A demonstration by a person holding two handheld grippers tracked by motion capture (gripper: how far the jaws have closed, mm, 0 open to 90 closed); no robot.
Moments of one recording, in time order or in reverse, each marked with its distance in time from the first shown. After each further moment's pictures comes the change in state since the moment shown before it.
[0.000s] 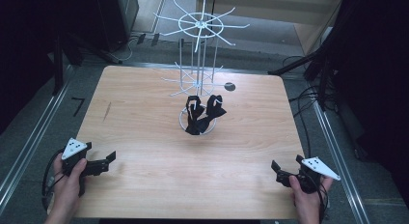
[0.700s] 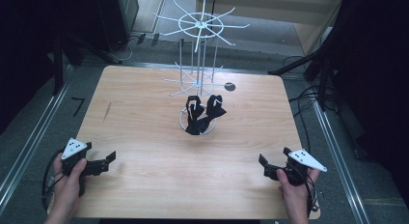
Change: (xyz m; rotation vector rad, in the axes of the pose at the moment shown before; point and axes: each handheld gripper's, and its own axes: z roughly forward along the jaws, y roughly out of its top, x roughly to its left) left arm 0.000 0.000 0.000 0.001 -0.002 -0.003; right arm 0.033 0.019 0.017 -0.021 0.068 -0.027
